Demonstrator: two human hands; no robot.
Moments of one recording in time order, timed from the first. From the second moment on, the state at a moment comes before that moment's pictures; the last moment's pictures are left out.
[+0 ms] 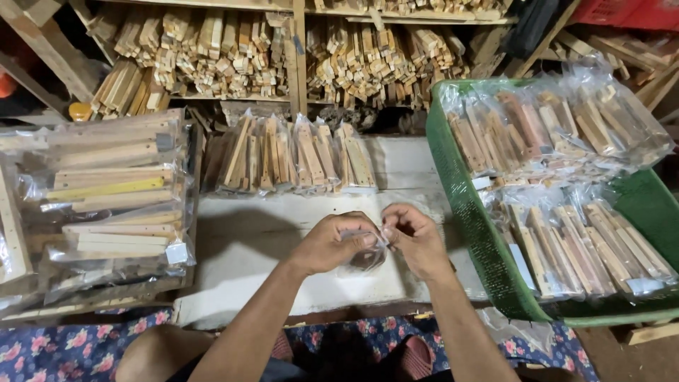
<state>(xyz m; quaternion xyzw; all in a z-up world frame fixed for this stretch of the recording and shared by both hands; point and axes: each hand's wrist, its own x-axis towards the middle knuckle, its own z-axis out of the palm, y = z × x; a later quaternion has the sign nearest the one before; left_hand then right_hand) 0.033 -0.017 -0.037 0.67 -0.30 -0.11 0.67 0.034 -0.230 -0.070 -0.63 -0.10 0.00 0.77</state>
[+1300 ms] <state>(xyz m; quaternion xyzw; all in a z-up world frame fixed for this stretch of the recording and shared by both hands) 0.037 -0.021 -0.047 0.48 -0.22 -0.22 0.82 0.023 -0.223 -0.077 -0.63 -0.22 0.01 0.74</state>
